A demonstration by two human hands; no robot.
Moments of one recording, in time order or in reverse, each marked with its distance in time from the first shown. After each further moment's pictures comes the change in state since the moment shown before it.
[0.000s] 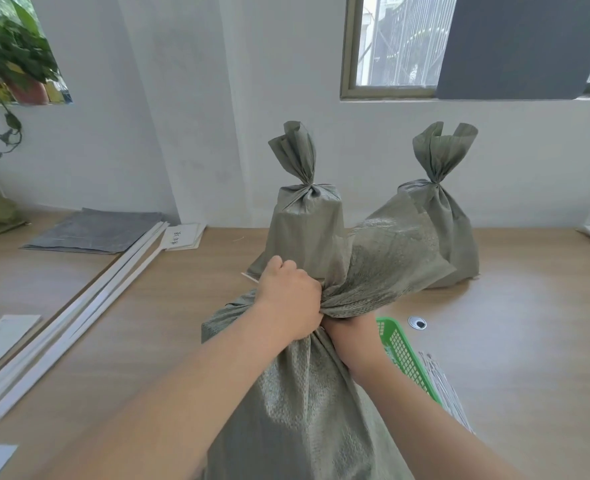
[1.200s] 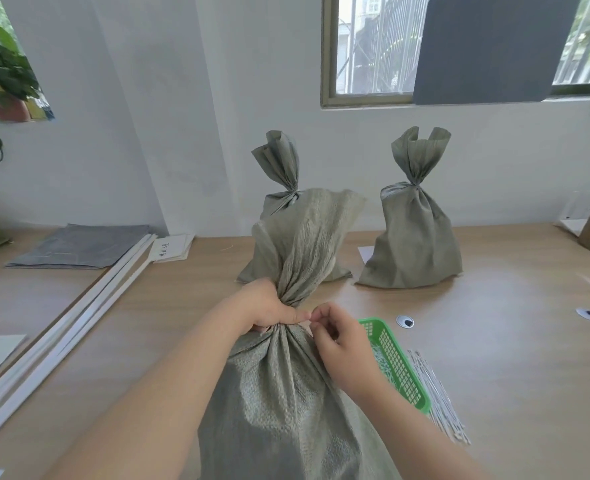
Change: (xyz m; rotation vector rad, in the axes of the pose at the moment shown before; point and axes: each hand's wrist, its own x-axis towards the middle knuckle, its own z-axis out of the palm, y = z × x) left_hand 0.009 -0.026 0.019 -1.031 -0.293 -0.202; right_hand -0.026 0.002 -0.015 -0.220 -0.070 -0.012
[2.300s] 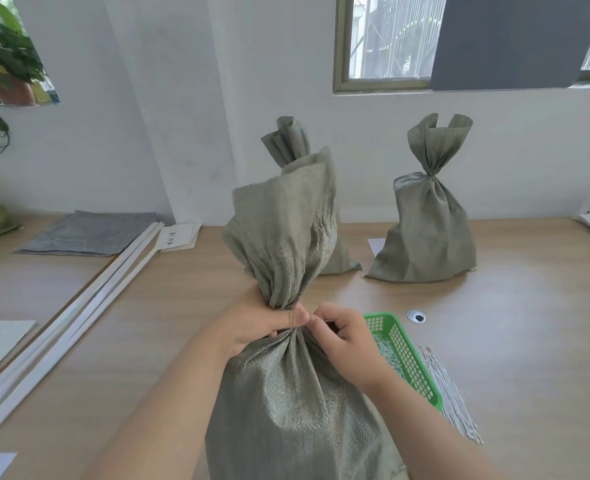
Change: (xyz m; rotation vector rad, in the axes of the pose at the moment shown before) left_hand -0.024 -0.034 0.008 -0.585 -0.027 0.213; right_hand 0.013 -0.010 0.010 0.056 -0.176 -0.093
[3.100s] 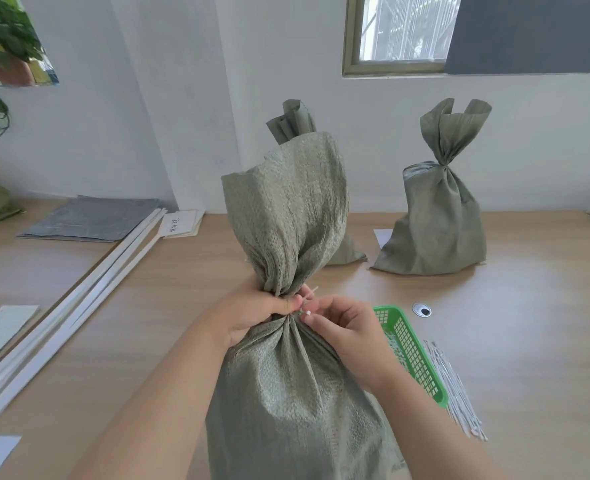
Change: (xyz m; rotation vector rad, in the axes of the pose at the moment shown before) left_hand 0.014 -0.011 -0.009 -0.190 0.016 -0.014; right_hand 0.002 -0.003 0.000 0.406 -0.019 0.173
